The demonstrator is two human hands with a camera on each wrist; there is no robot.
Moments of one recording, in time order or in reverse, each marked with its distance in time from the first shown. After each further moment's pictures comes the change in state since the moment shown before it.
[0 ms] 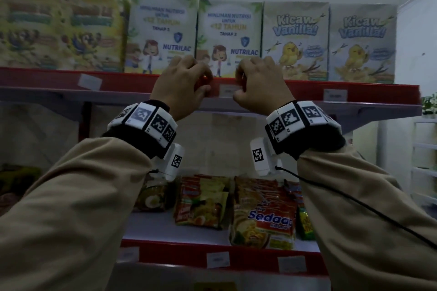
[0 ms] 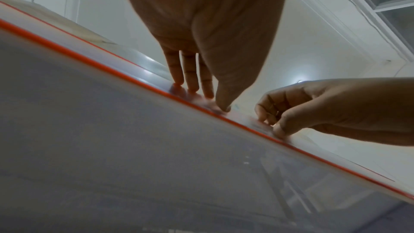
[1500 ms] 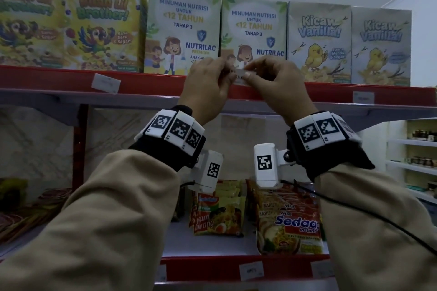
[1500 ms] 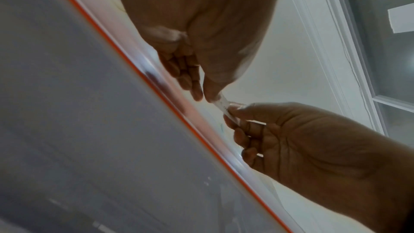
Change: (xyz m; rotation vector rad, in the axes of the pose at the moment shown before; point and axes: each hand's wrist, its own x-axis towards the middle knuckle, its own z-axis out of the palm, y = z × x) left_hand 0.002 -0.028 0.006 -0.396 0.106 -0.033; right_hand 0.004 -0.050 0.018 0.703 0.254 0.148
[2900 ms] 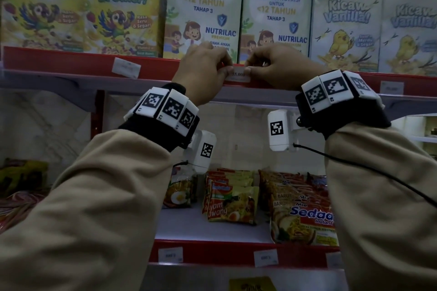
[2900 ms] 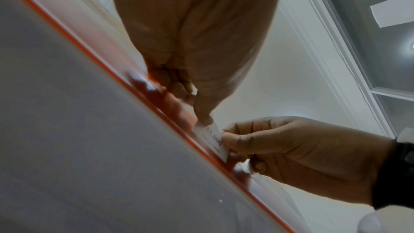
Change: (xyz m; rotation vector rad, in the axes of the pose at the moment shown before) left_hand -0.003 -0.025 -0.035 0.173 -0.147 -0.063; right_hand 0.034 -0.016 0.014 -0.555 -0.442 -0.081
